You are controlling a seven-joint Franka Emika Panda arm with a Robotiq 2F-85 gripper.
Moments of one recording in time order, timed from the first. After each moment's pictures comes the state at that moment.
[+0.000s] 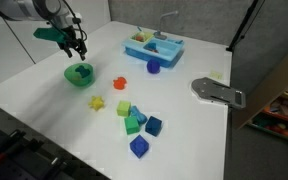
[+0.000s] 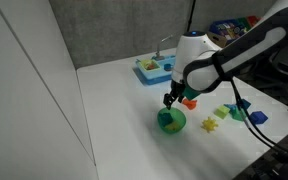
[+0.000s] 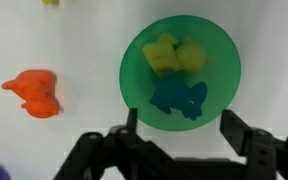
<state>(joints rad) 0.24 0.60 0.06 -1.91 -0.09 2.53 0.27</state>
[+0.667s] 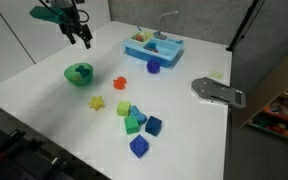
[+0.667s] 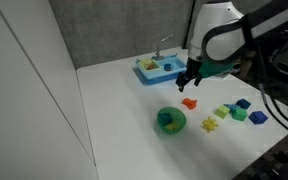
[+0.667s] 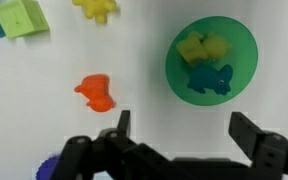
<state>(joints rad) 0.21 0.39 0.00 -2.00 -0.06 2.42 0.31</state>
